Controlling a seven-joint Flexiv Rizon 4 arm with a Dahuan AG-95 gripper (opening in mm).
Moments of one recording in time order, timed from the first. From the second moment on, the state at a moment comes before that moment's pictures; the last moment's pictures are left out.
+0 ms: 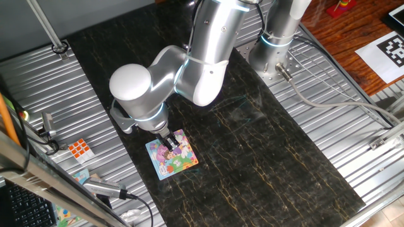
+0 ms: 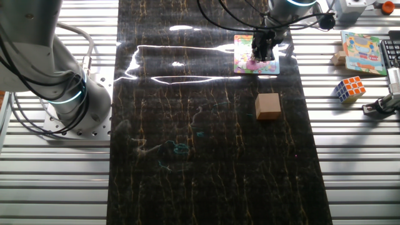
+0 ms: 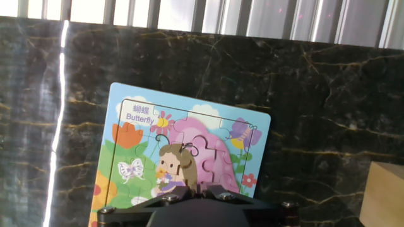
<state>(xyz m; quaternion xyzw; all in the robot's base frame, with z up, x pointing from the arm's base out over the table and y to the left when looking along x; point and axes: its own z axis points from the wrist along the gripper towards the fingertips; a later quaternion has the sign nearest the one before) 0.536 0.168 0.016 0.09 -0.99 -0.04 0.07</state>
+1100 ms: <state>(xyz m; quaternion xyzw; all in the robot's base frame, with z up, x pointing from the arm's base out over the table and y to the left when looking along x) 0.534 0.172 0.015 0.07 -0.99 -0.03 0.06</state>
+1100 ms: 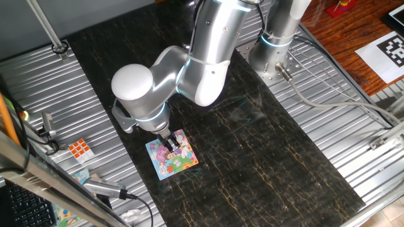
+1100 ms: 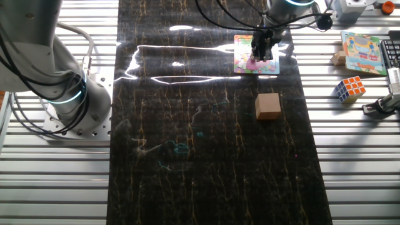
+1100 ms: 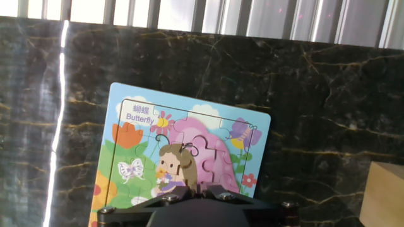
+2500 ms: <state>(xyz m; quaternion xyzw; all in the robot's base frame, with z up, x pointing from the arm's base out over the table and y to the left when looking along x) 0.551 0.178 0.021 0.04 -1.00 -0.04 0.07</state>
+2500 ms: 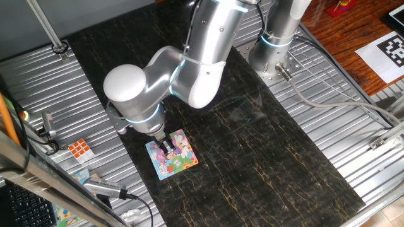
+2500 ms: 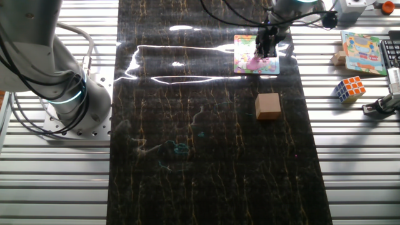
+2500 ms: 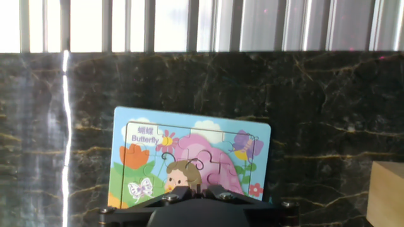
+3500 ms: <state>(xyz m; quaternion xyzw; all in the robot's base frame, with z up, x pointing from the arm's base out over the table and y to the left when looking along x) 0.557 0.180 0.046 0.04 -1.00 -0.03 0.07</state>
